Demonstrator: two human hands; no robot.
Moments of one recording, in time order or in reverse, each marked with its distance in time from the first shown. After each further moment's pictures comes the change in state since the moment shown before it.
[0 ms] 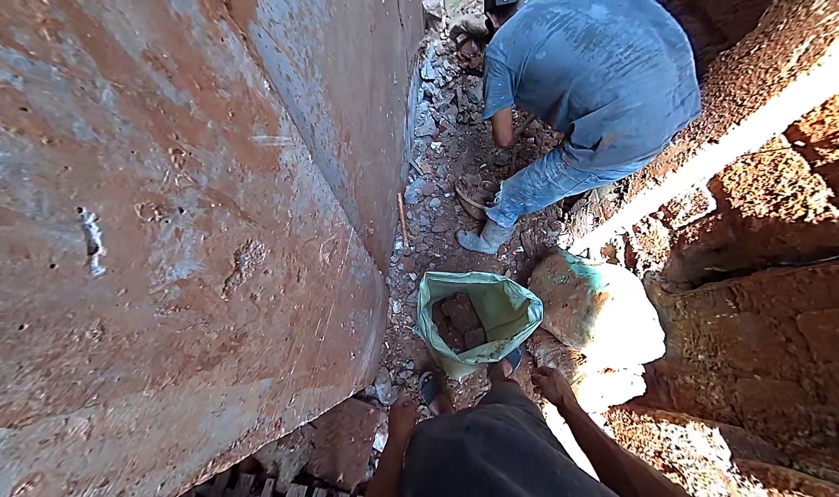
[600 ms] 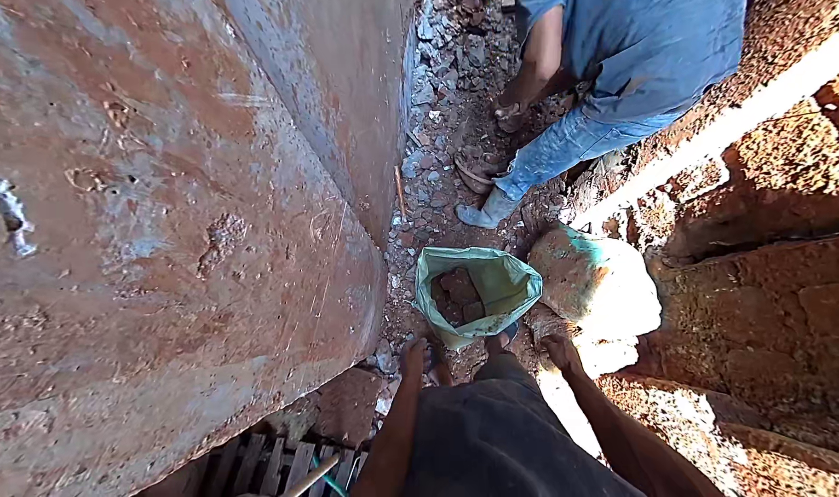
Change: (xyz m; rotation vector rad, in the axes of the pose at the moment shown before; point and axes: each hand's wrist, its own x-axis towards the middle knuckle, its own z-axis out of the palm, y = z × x) left_hand -0.010 0.075 0.039 -0.283 0.069 -0.001; right_hand 0.009 0.007 -0.022 0.043 0.142 0.018
